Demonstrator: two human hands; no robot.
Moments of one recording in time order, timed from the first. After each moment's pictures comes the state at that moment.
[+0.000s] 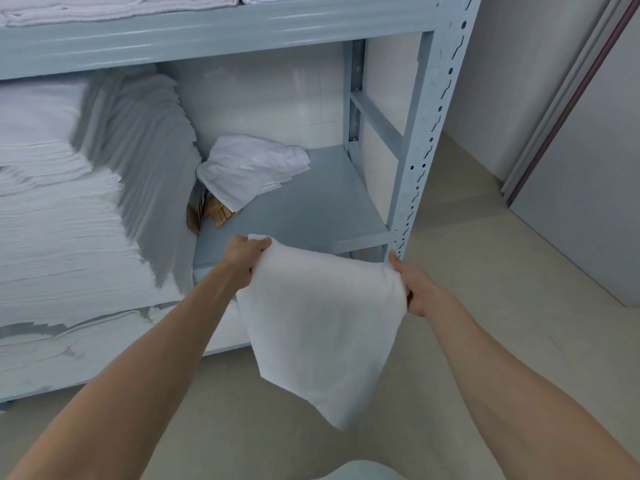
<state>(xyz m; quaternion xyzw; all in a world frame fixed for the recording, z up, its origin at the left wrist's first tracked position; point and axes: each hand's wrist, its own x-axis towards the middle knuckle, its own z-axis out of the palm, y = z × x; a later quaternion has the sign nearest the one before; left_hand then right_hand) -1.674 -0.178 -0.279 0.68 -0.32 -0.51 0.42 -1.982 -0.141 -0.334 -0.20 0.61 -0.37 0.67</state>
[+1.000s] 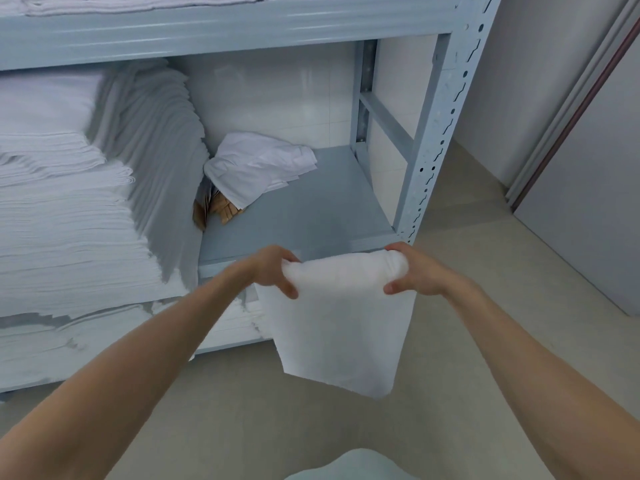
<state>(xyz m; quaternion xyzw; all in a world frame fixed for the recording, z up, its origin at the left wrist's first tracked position) -1.675 -0.168 -0.274 0.62 -0.72 -0.32 -0.02 -1.997 -0.154 -0.303 -0.67 0.63 -0.11 0.37</state>
